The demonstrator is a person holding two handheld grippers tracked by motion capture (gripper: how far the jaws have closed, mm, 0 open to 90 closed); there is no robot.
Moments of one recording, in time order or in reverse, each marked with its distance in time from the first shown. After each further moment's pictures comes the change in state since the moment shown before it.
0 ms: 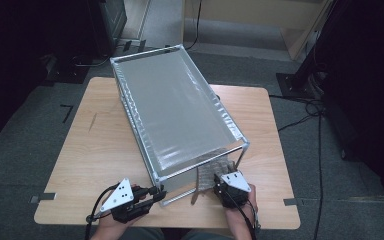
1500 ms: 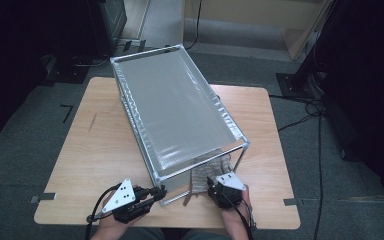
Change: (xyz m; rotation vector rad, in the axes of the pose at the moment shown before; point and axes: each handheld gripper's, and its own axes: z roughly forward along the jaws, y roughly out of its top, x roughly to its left) left arm -0.003 0.000 0.003 0.012 0.021 0.011; right arm 0.013 -0.007 0.010 0.029 0.089 -0.002
